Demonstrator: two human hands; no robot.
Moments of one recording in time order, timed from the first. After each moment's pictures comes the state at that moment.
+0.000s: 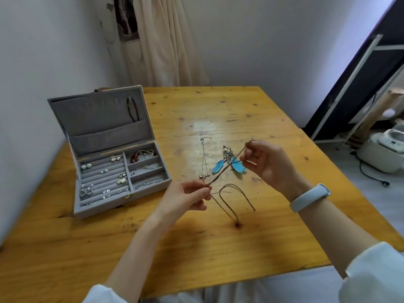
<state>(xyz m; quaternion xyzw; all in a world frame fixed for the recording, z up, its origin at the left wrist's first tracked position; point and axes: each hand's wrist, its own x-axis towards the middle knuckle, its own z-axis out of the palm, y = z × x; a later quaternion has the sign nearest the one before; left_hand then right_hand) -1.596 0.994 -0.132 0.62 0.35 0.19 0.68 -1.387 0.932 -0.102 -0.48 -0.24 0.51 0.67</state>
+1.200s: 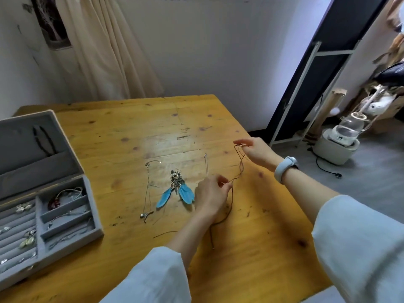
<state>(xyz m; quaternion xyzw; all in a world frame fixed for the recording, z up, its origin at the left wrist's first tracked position) -1.378 0.981 -0.156 0.81 0.39 0.17 0.41 -1.205 0.954 -0.127 -0.82 -0.43 0.18 0.32</state>
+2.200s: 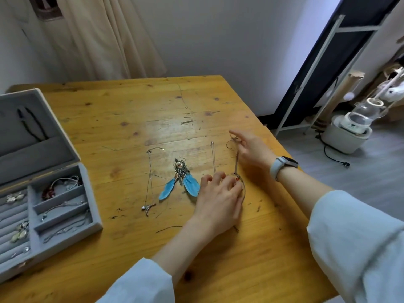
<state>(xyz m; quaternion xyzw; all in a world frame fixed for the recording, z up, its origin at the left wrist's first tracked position) -1.404 0.979 -0.187 0.97 0.18 0.13 0.05 -1.208 0.979 -0.176 -0.81 -0.52 0.11 0.25</state>
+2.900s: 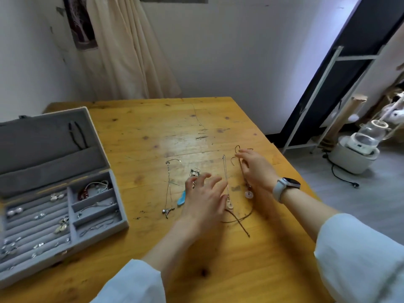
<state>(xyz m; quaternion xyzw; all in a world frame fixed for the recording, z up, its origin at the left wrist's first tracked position) -1.449 1.008 -0.160 0.95 0.25 0.14 0.08 -1.252 0.968 -0.160 -0.83 -0.52 0.06 0.21</state>
